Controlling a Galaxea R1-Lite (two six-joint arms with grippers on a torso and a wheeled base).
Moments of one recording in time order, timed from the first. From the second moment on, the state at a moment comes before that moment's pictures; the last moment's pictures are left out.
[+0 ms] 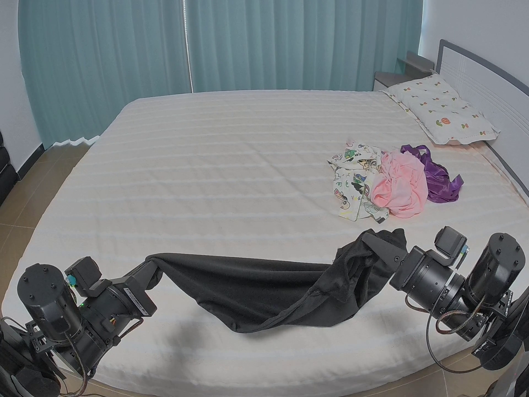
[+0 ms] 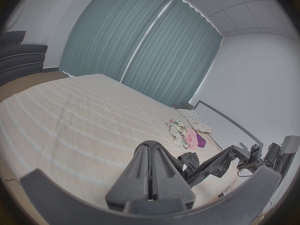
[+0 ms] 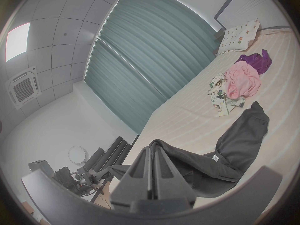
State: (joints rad) left arm -0.62 1.55 -0.07 -1.34 0.35 -0.55; right arm 0.69 1.72 -0.20 -1.55 -0.10 0.71
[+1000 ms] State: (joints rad) left arm -0.72 1.55 -0.06 -1.34 0.34 -0.60; right arm 0.68 1.65 -0.14 -1.55 -0.07 0.71
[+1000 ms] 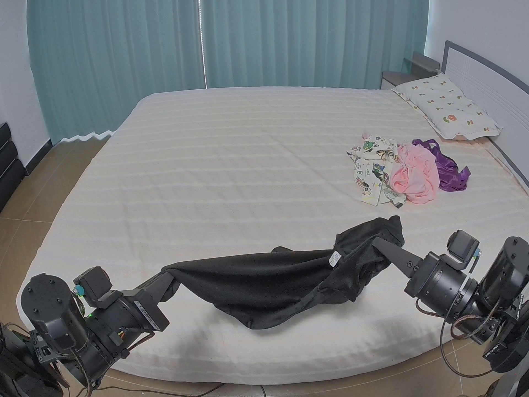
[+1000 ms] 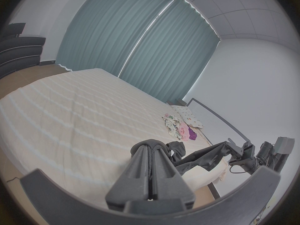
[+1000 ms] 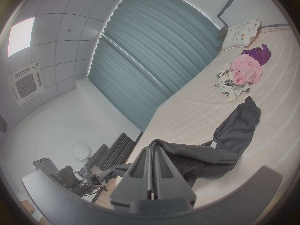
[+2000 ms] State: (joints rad) left arm -0.60 1.22 -0.75 -0.67 0.36 -0.55; right arm 0.47 1.20 -1.11 -0.83 0.00 0.77
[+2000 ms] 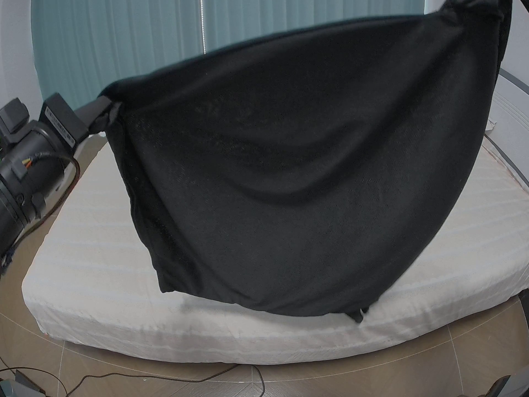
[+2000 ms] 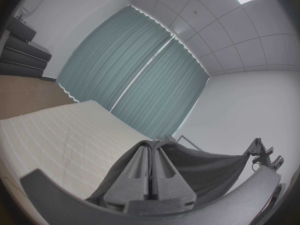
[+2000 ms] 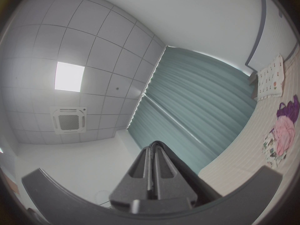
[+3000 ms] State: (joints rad) left arm -0.39 1.88 -1.04 -0.63 0.33 -0.69; right arm 0.20 2.00 -1.46 -0.83 -0.09 0.71
